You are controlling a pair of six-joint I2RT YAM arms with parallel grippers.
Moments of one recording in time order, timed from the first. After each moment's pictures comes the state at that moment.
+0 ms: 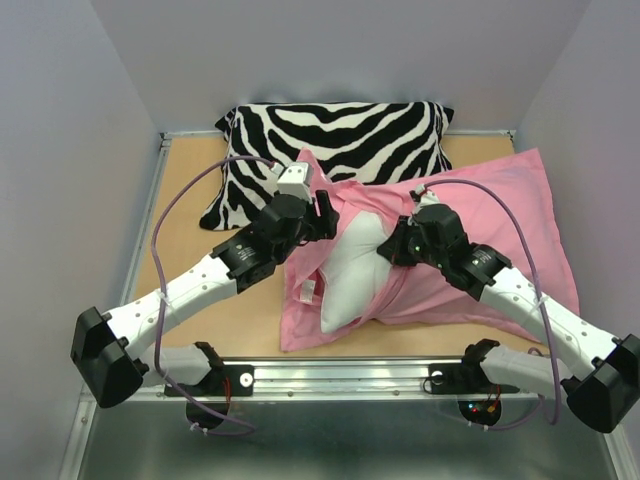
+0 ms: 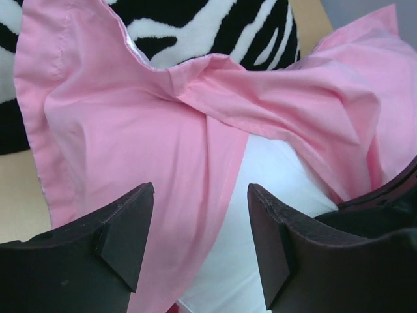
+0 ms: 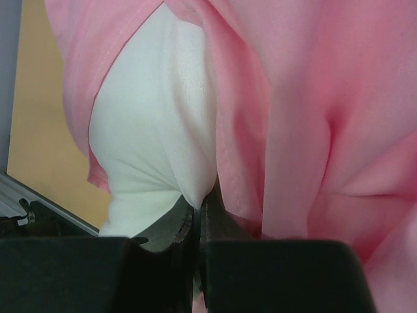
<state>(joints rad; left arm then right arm) -0.84 1.17 1.01 -0.15 -0.33 -0.54 0.64 1.04 0.87 -0.41 -0.02 0.63</state>
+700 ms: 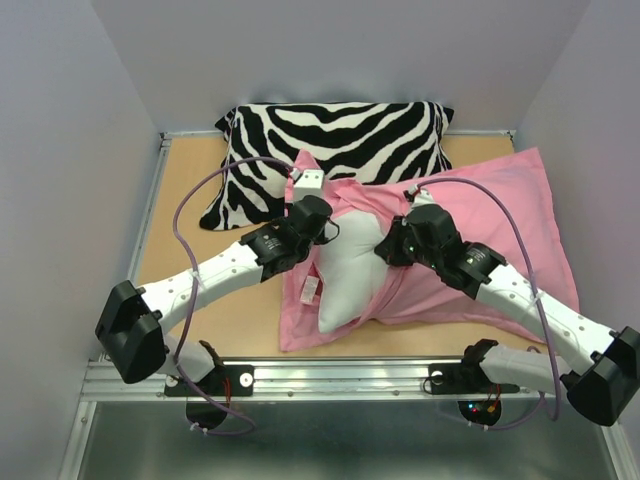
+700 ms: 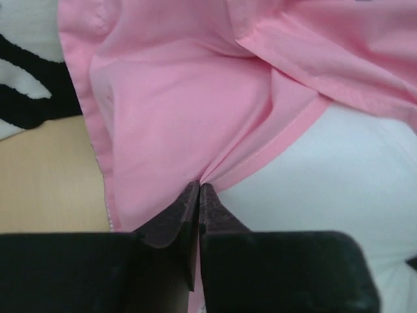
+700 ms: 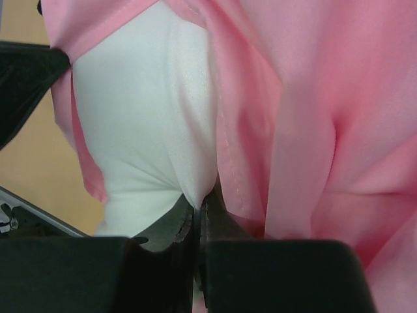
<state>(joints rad) -0.89 1.35 1.06 -0.31 -0.53 -0.48 0.70 1.09 0.90 -0.42 0.07 0.62</state>
